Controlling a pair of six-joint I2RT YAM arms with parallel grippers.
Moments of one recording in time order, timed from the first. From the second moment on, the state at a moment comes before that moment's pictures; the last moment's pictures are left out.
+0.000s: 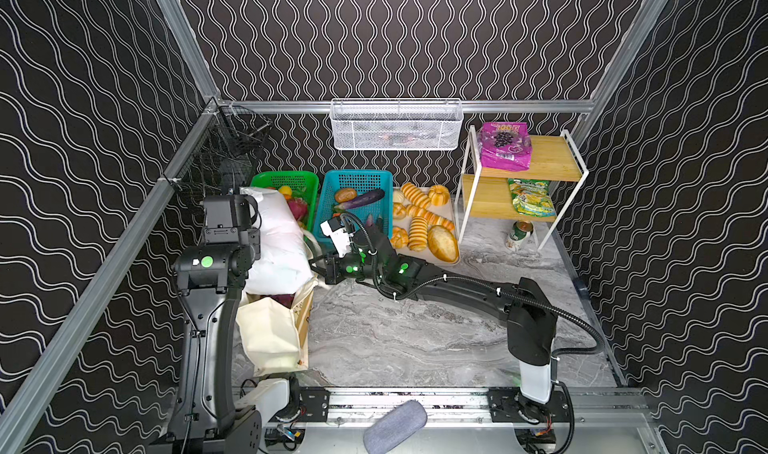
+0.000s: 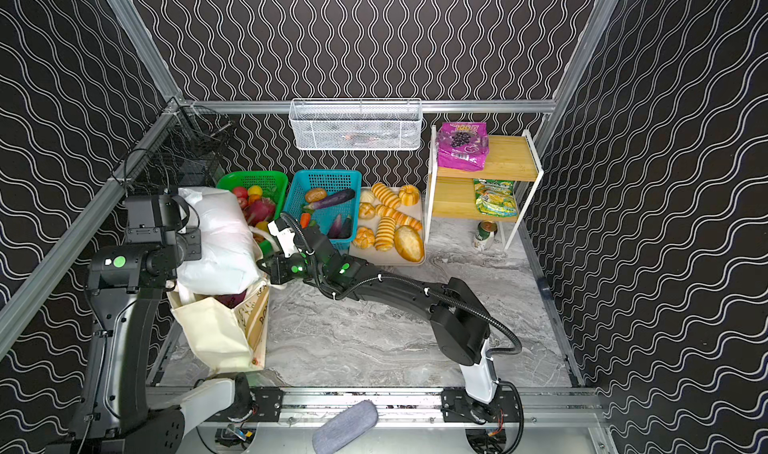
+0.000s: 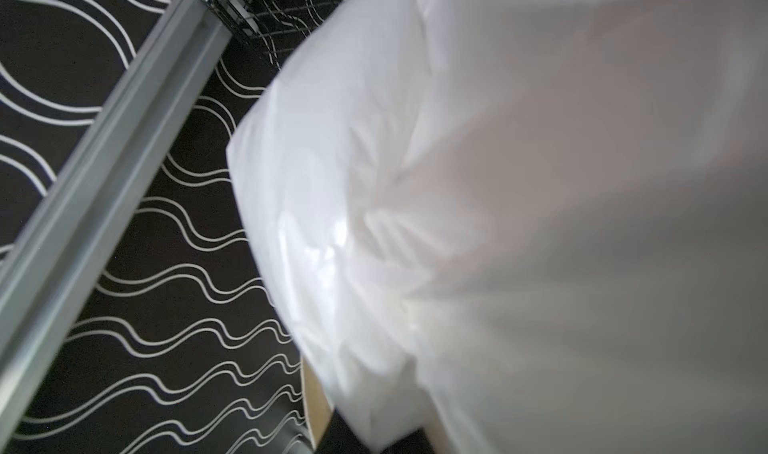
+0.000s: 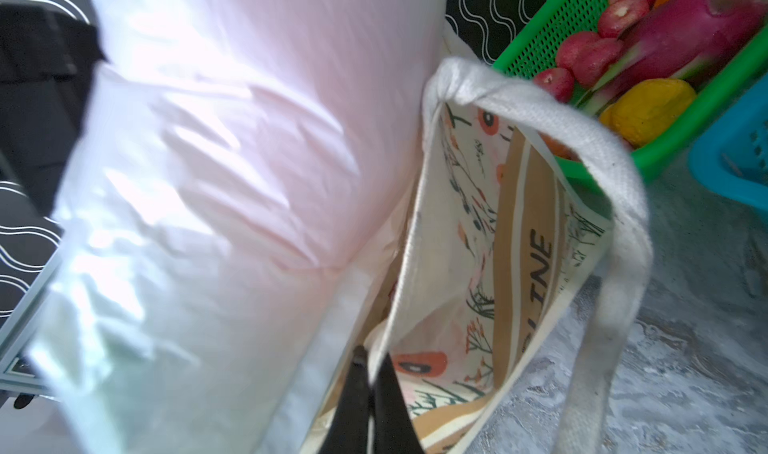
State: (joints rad) left arm 0.05 1.15 1.58 -1.17 -0.52 0.12; right arm 1.06 1.95 1.64 0.09 -0.32 0.64
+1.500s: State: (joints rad) left arm -0.03 1.33 1.82 -1.42 -0.22 0.24; right arm 1.03 1.94 1.80 -0.06 -0.45 0.53
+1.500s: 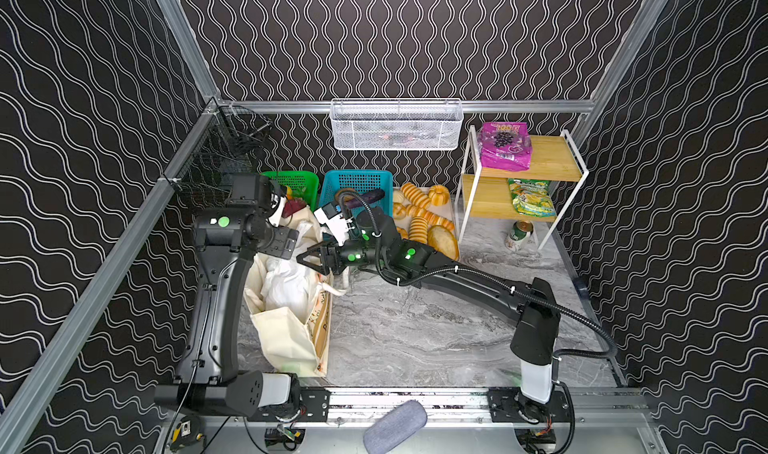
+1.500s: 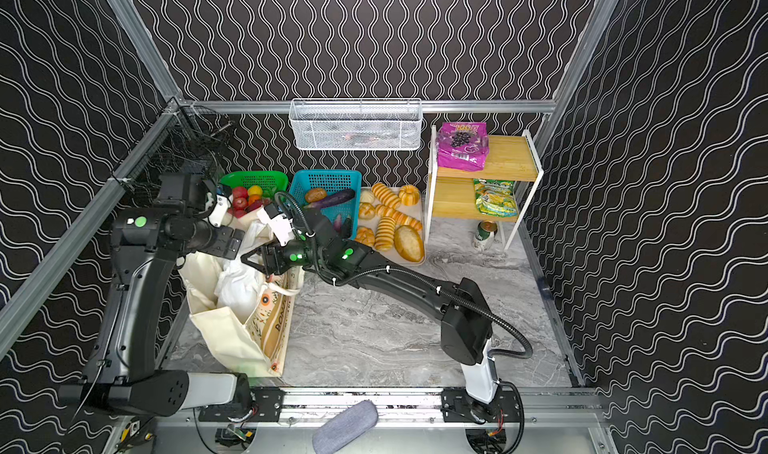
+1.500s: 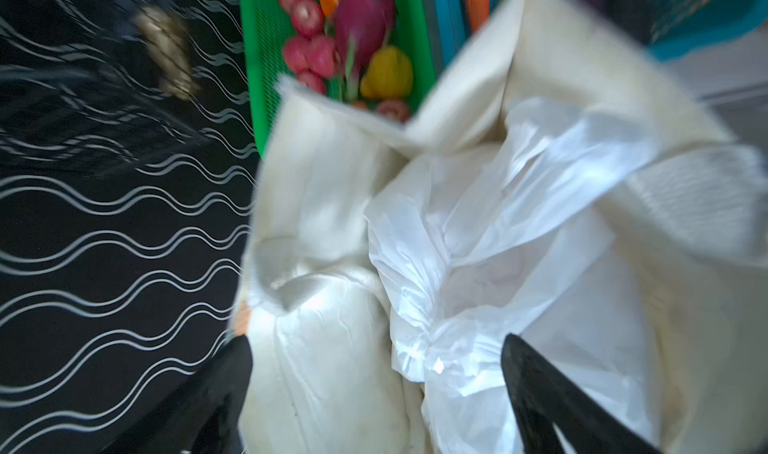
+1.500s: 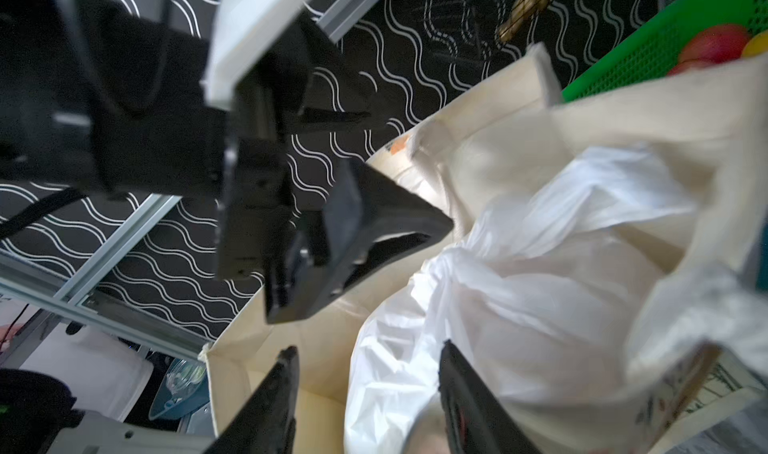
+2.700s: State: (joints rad) left arm -0.95 1.59 1.46 -0.69 0.08 -0.28; right arm 0.49 0.94 0.77 -0.07 0.41 0.35
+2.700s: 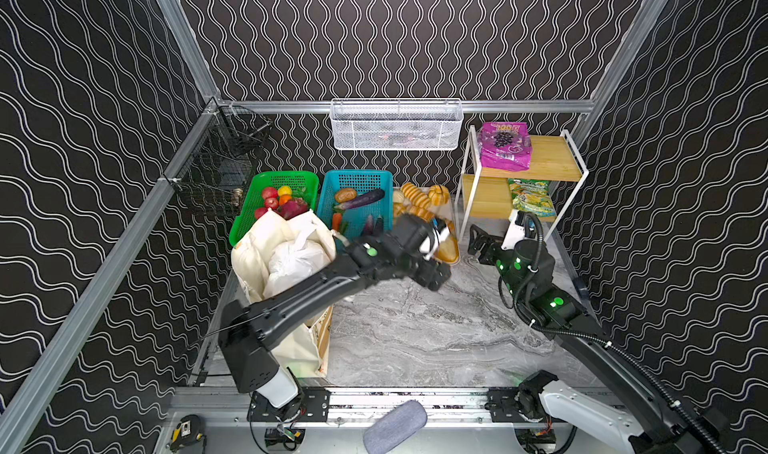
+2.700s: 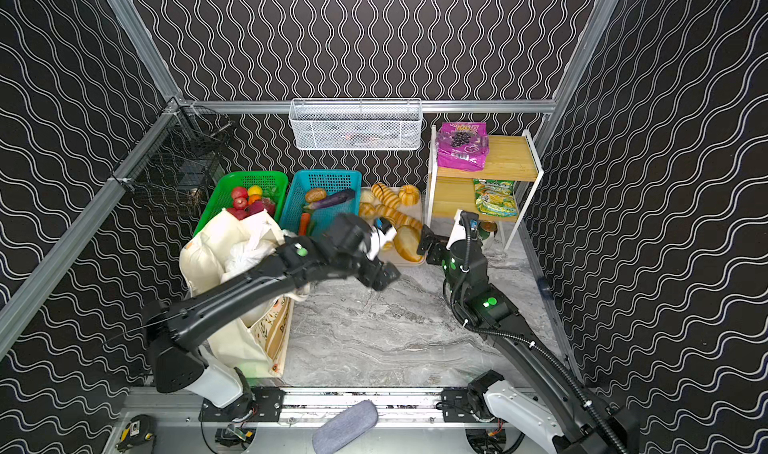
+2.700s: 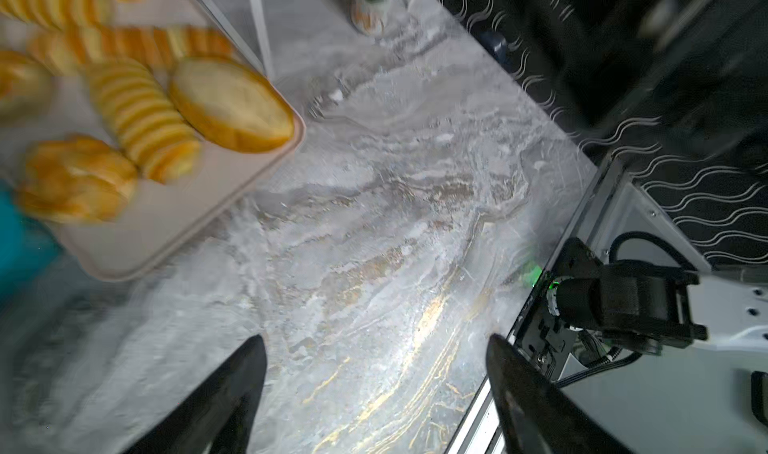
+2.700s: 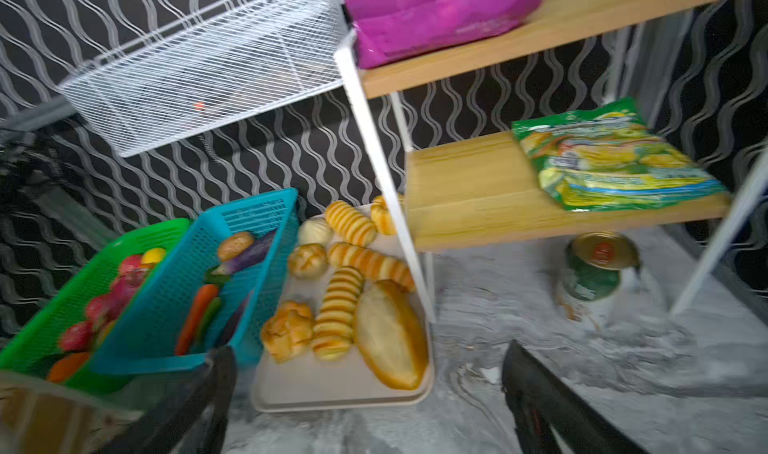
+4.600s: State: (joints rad) left arm -0.10 1.65 0.35 0.88 -0.09 0.14; right arm -0.03 1.52 0.19 1.17 -0.03 0.01
